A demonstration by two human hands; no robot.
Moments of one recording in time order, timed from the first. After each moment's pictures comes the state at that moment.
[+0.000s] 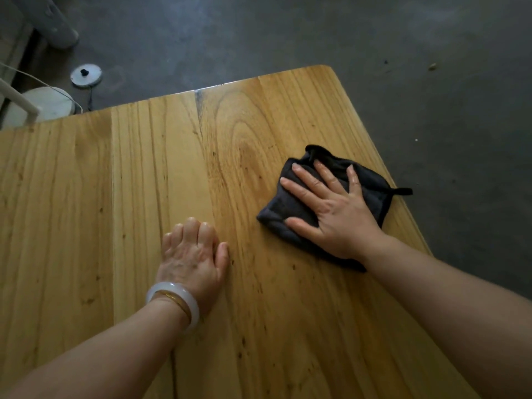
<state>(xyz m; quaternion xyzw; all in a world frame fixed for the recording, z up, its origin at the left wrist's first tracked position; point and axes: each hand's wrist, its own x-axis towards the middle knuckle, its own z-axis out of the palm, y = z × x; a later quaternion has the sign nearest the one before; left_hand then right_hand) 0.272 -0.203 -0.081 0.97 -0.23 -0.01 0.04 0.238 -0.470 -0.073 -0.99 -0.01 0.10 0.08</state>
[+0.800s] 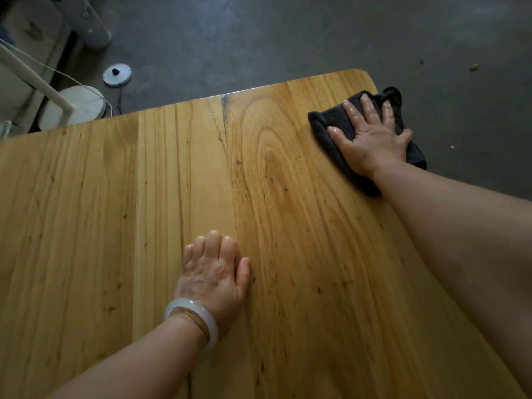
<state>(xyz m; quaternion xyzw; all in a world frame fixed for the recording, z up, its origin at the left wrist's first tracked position) 0.270 -0.201 -0.082 0.97 -0.22 -0.01 0.04 0.373 -0.527 -0.076 -0.96 0.23 0.09 0.10</state>
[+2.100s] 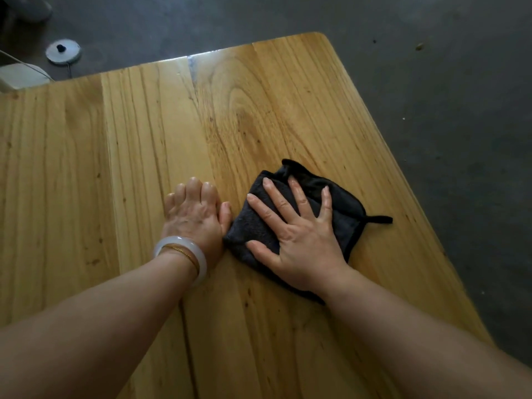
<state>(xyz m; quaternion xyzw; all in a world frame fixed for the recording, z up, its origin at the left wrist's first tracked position) 0.274 -0.206 -0.080 0.97 -0.22 -0.03 0.03 0.168 -0.365 -0.071 -0.99 0.03 0.09 0.10</state>
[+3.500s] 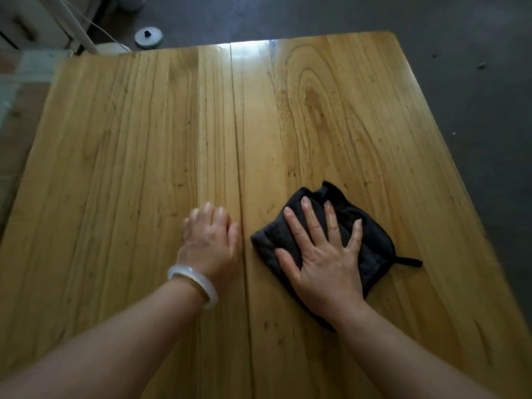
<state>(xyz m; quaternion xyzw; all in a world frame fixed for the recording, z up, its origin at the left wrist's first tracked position) 0.156 -0.096 -0.065 0.98 -0.14 -0.02 0.13 0.075 -0.280 -0.071 -0.99 0.06 0.08 0.10</state>
